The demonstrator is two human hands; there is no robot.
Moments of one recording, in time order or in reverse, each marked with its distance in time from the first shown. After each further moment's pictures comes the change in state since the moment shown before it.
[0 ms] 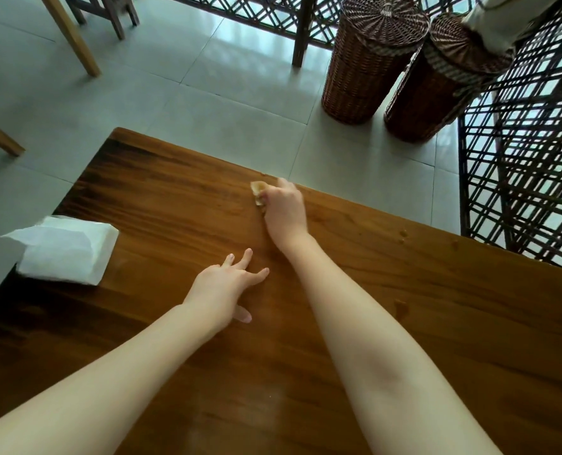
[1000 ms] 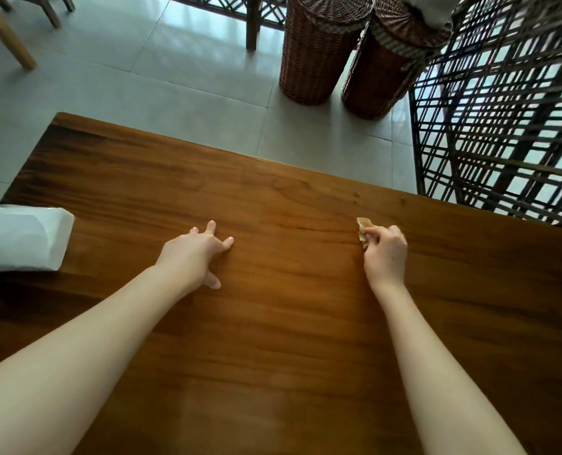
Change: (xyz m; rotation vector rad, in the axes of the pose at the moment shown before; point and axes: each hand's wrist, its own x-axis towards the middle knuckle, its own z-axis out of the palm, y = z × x) left_hand -0.002 0.004 -0.003 0.036 0.045 -0.022; right_hand -0.161 0.160 -0.091 -0.021 0.243 0.560
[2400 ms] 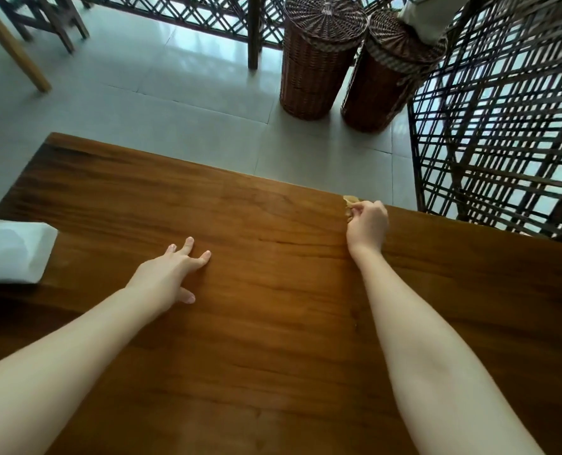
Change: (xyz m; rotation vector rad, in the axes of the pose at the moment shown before) left_hand -0.013 0.020 -0.005 0.017 -0.081 -0.070; right_hand 0.078 -0.006 0.013 0.092 0.064 0.062
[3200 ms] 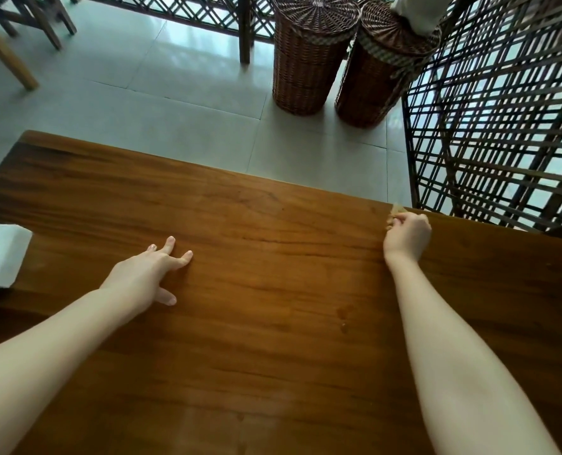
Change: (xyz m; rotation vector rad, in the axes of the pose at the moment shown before) left_hand 0.008 -0.005 0.005 -0.013 0.034 -0.020; right_hand 0.025 0.074 -0.043 -0.107 0.089 0.144
